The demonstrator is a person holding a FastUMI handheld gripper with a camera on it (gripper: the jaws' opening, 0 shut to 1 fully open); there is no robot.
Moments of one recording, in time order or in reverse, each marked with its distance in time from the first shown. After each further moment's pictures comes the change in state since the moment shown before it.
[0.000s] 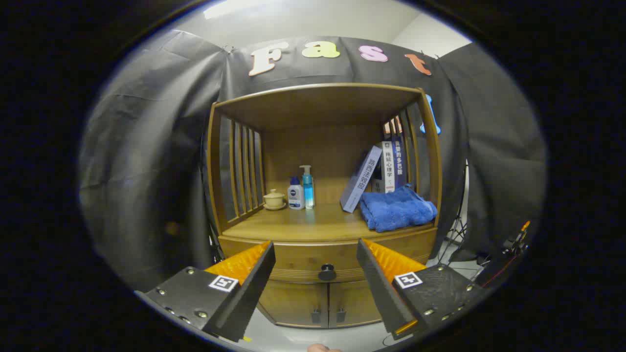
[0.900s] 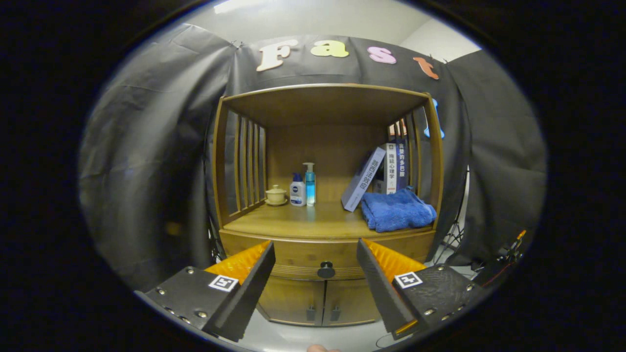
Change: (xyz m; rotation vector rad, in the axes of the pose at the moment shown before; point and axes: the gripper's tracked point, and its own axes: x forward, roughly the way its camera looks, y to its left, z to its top) arm 0.001 -0.002 -0.009 -0.047 0.025 -0.008
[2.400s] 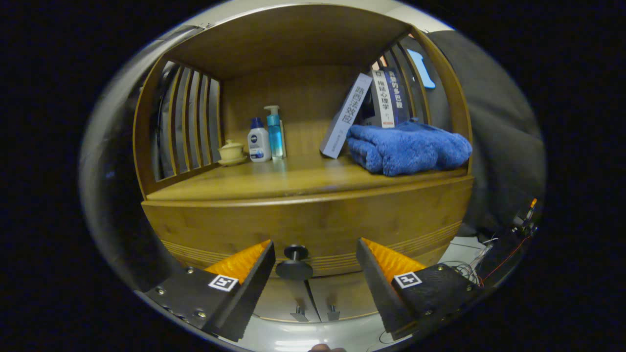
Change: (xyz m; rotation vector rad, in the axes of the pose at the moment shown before) arm 0.150 -0.044 -0.144 0.082 0.212 -0.097
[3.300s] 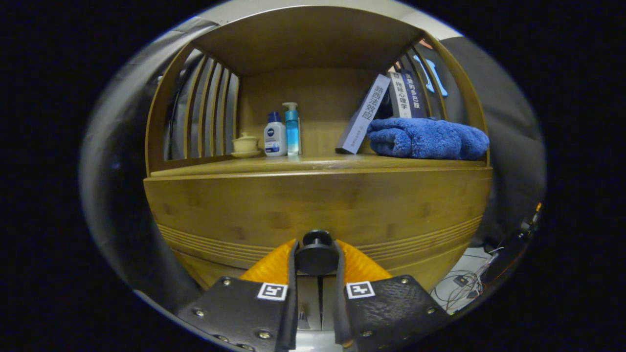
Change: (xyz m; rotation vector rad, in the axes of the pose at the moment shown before) arm 0.010 0.024 -0.019 -0.043 -0.099 0.047
